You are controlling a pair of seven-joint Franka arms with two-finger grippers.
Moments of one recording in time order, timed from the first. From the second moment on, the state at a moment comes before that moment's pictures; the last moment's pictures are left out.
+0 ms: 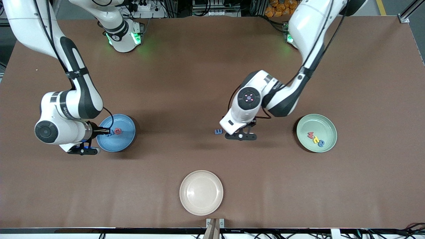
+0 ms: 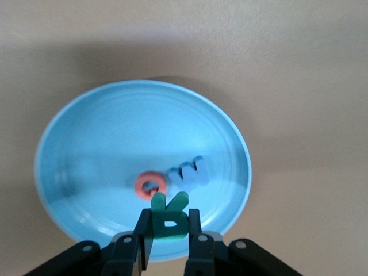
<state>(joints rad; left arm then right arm) -0.50 0.71 -0.22 -1.48 0.08 2.15 -0.67 0.00 0.51 0.03 -1.81 -0.05 2.05 0.10</state>
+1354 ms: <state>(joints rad) -0.85 0.92 0.12 -1.29 -0.12 2.22 -0.79 0.06 0.28 0.01 -1.50 -0.04 1.64 0.10</state>
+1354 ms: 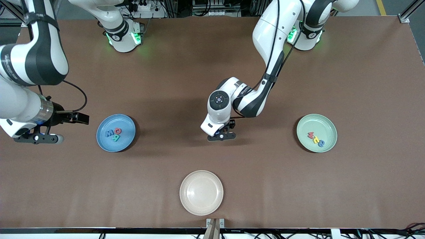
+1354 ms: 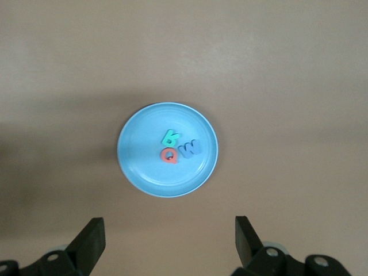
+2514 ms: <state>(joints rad) -0.89 0.96 0.15 -1.28 -0.12 2.25 -0.79 0.10 0.24 0.01 -1.42 0.05 1.62 0.10</state>
